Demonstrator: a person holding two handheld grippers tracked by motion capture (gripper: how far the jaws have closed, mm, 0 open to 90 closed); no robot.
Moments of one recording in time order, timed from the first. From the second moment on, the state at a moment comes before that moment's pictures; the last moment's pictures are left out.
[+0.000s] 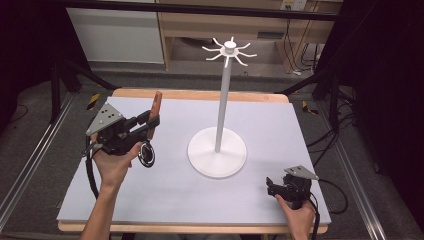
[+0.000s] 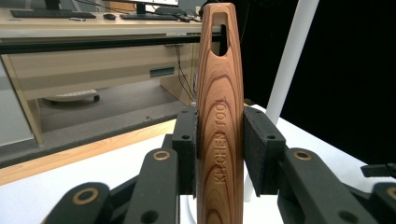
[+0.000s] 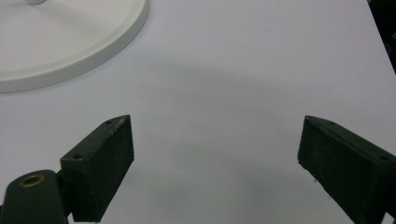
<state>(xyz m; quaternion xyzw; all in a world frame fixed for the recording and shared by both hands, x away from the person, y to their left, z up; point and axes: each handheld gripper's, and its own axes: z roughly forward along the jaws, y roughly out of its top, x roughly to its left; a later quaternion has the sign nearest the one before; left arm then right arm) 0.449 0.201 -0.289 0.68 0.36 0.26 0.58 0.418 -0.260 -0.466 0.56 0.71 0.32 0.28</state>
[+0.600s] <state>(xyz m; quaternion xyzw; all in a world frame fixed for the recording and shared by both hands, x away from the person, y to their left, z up) 0.458 0.179 -0.273 0.69 0.34 0.26 0.59 0.419 -0.256 -0.467 0.55 0.71 0.32 0.28</state>
